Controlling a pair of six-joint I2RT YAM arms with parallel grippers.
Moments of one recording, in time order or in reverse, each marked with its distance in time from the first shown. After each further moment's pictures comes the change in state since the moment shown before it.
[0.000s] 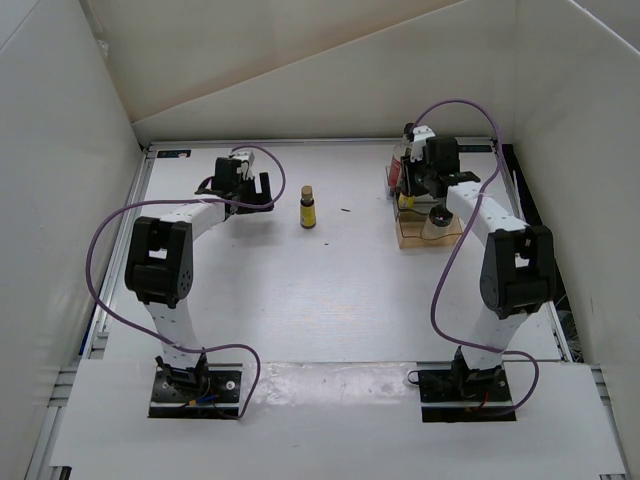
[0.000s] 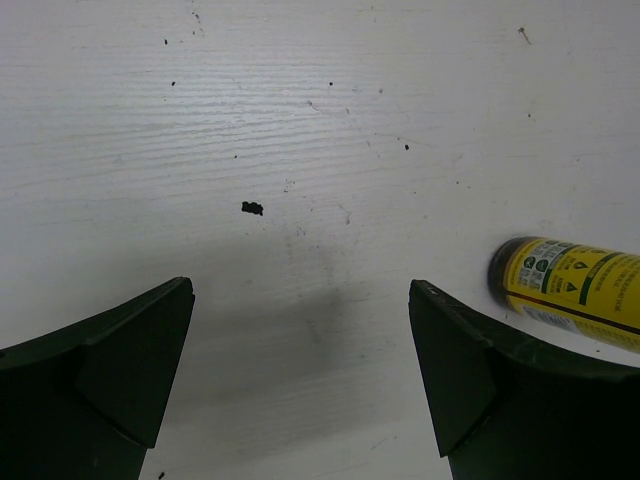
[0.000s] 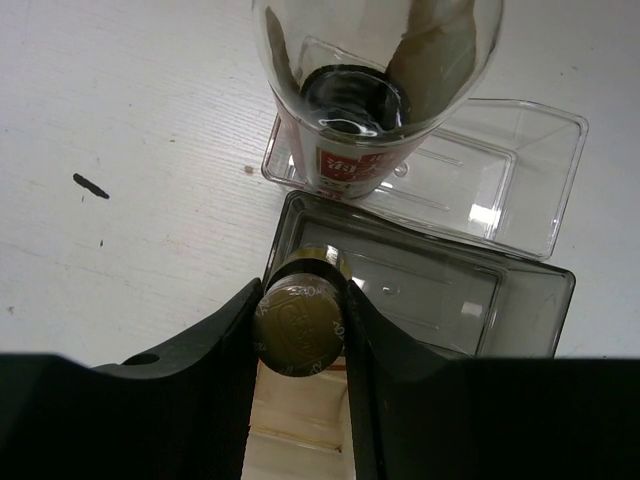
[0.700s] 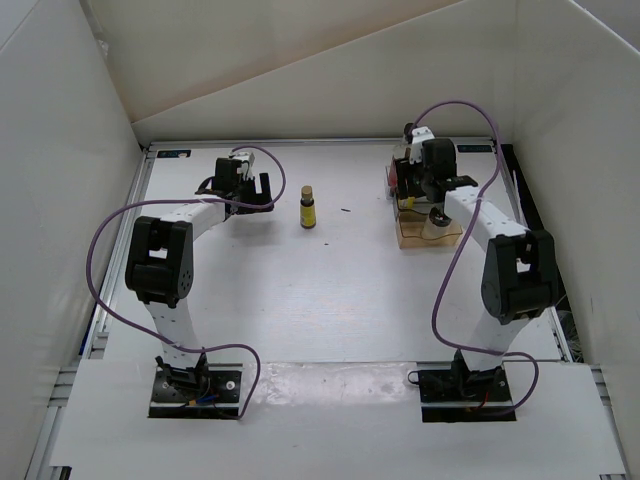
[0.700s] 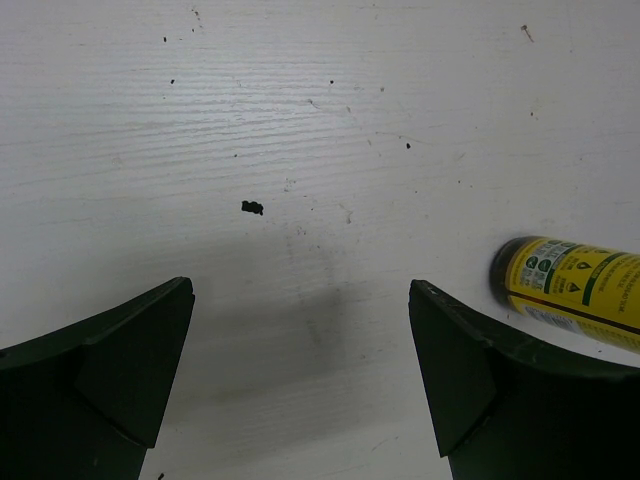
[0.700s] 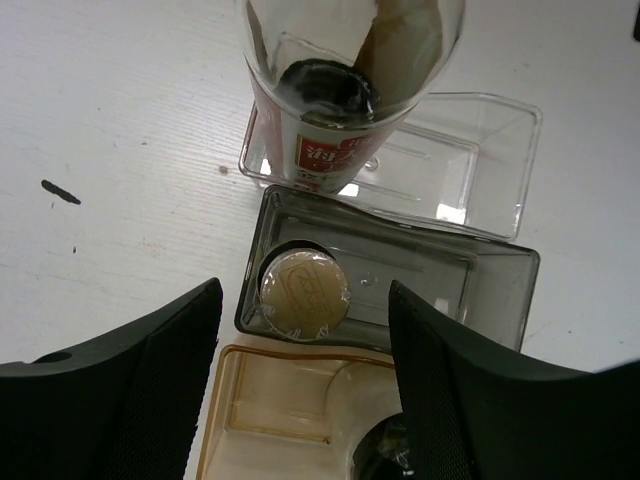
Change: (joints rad) left arm 0.000 0.005 0.000 0.000 0.000 0.000; right arm 0.029 -0.034 -0.045 0.037 0.108 -0.007
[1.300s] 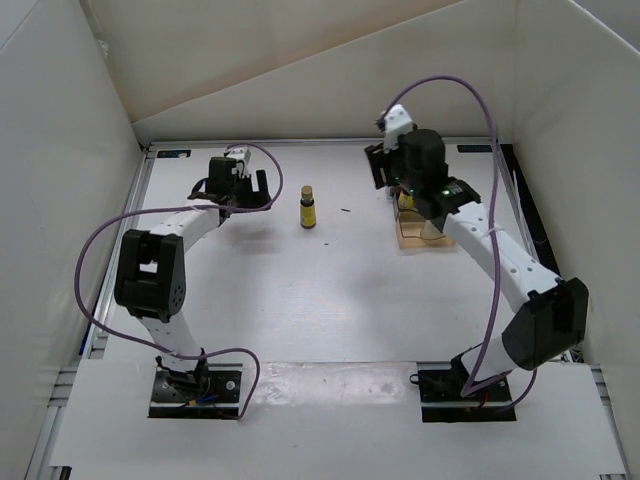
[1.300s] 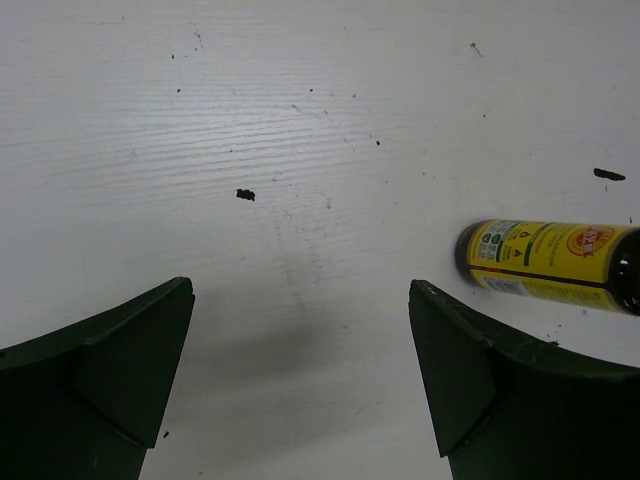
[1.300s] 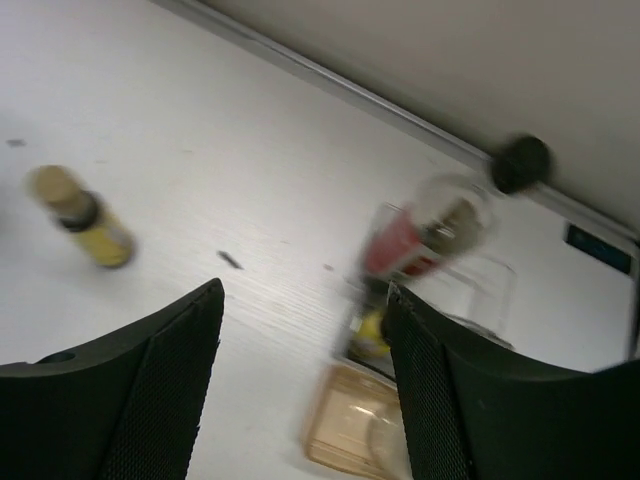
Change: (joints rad) left arm 0.000 -0.110 -0.061 0.010 0.000 0.000; right arm 0.211 -0.288 0.026 -0.017 0.101 -0.068
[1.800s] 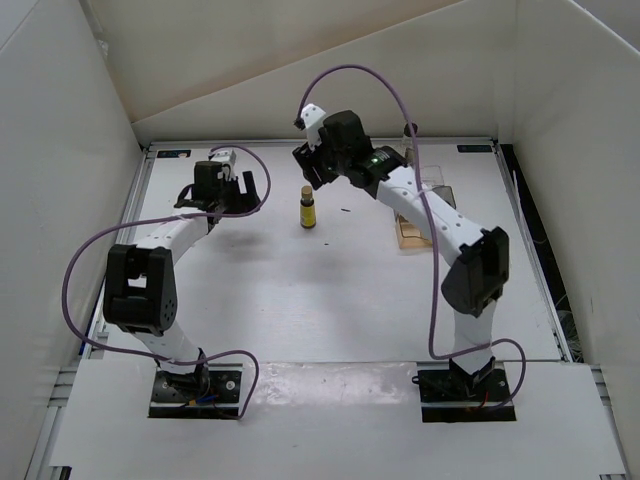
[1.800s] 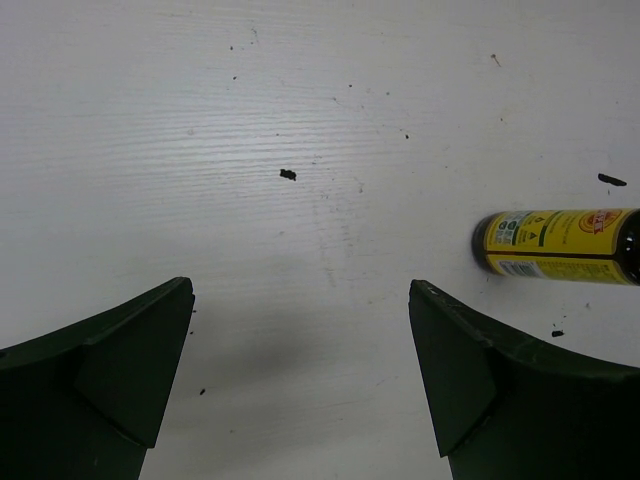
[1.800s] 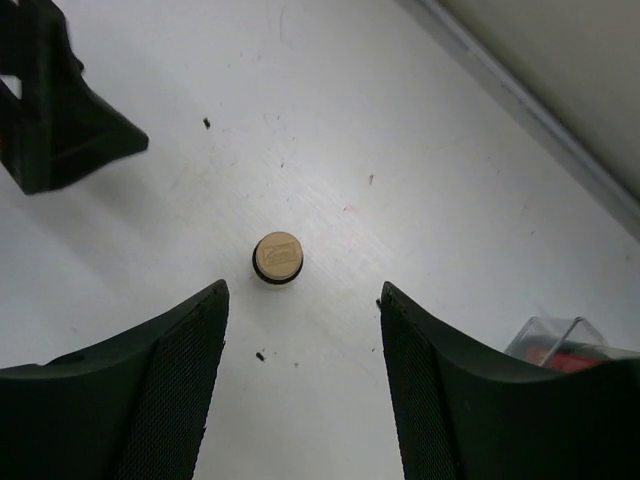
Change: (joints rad) left arm 0.050 -0.123 -0.098 0.021 0.001 -0.008; right arm 0.260 0.436 0.581 -0.309 -0.130 0.008
